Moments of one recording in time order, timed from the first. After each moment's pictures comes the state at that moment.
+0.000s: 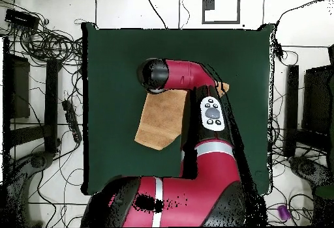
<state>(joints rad) -0.12 -0.27 0.10 1.12 -0.08 0.67 1.63</state>
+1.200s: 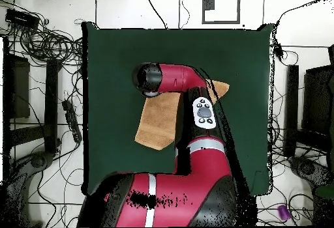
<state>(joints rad) -0.10 -0.23 0.10 1.12 -0.08 0.67 1.63</state>
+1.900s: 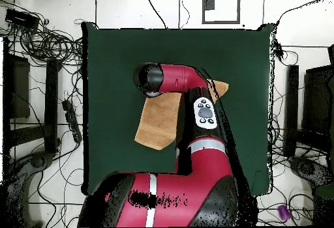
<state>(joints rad) -0.10 -0.23 0.09 1.12 -0.08 0.68 1.63</state>
